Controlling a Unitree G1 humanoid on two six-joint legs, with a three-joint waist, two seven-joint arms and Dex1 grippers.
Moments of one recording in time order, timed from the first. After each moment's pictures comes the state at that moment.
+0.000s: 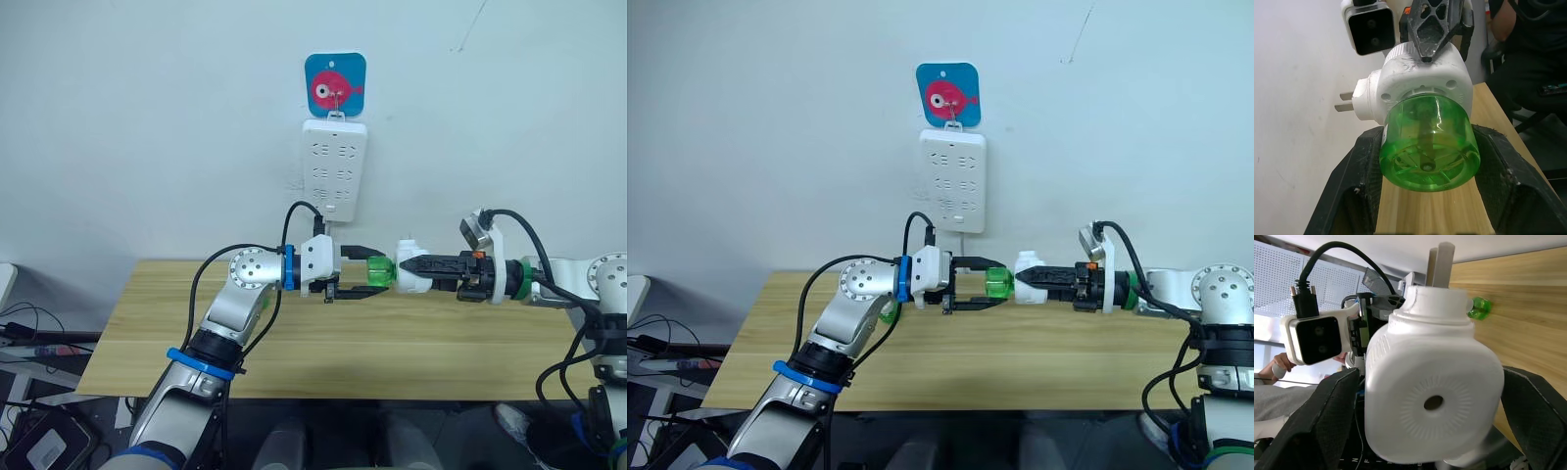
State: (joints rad) left arm -0.55 0.31 -0.26 0.17 -0.19 -0.16 -1.17; right arm -0.57 -0.72 -0.14 0.20 1.57 1.50 0.35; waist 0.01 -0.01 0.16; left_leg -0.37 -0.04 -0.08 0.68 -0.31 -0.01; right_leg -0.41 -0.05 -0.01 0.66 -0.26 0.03
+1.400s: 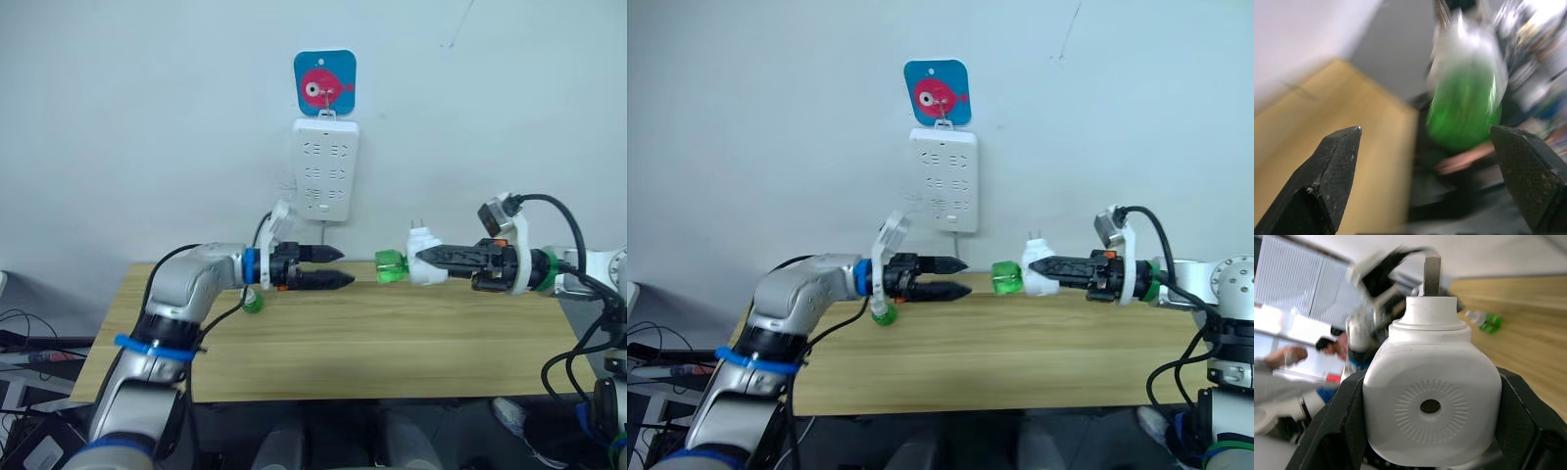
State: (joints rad) left arm -0.51 0.50 -0.15 0.00 -0.47 0.46 -1.23; right arm -0.59 -0.74 -0.27 0.20 1.43 1.56 0.53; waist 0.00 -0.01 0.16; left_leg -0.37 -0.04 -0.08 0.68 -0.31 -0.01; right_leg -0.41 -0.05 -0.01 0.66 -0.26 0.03
